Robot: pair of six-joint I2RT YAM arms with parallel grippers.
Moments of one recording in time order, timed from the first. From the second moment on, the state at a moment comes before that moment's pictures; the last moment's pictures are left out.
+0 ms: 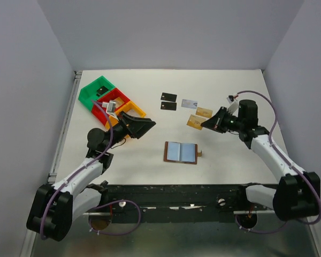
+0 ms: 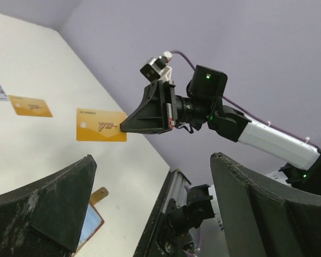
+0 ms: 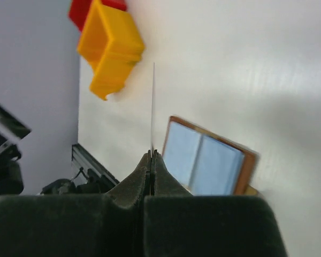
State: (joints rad) left arm -0.33 1.04 0.36 1.06 0.61 -1.10; right arm 0.15 1.11 0.73 -0.09 -0.66 0.65
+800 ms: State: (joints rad) left arm -0.33 0.95 0.38 0.68 0.58 -0.94; right arm -0.02 1.74 1.06 -0.29 -0.60 0.51
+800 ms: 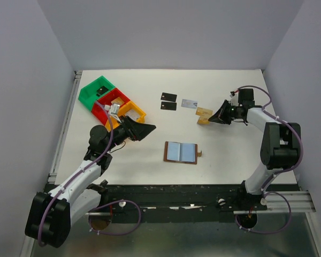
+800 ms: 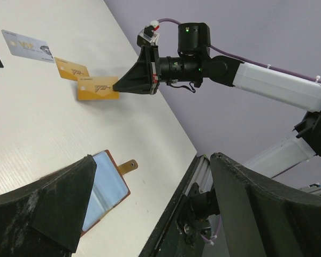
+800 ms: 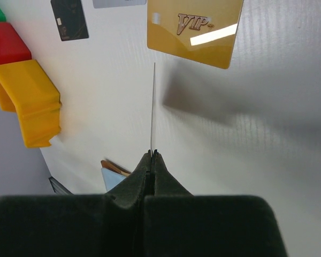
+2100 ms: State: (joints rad) left arm -0.33 1.02 0.37 0.69 0.58 -0.95; right arm -0.05 1.94 1.22 -0.43 -0.69 0.43
